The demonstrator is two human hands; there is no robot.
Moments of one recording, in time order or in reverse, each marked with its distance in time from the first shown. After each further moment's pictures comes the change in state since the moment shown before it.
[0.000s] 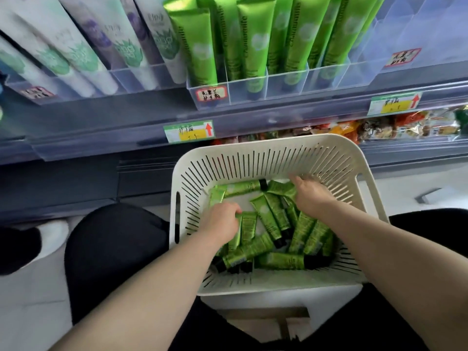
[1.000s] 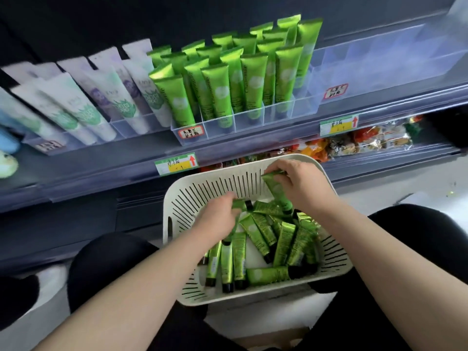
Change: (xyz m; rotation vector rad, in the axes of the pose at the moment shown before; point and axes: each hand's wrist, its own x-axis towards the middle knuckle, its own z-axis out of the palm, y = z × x) left_hand -0.026 0.068 -0.073 -0.054 0.099 0.098; right_hand -0.076 -0.009 -0.084 0.368 0.603 -0.320
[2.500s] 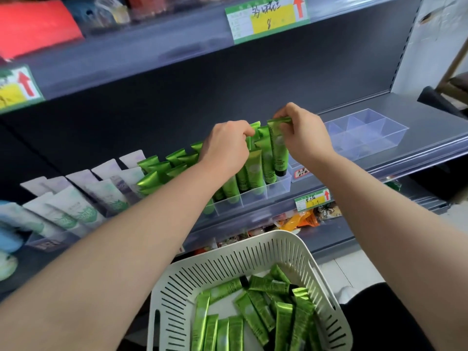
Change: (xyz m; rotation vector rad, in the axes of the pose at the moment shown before) left_hand 0.094 0.192 -0.190 0.124 0.650 0.361; right_hand 0.145 0.011 -0.165 0.039 0.491 0.041
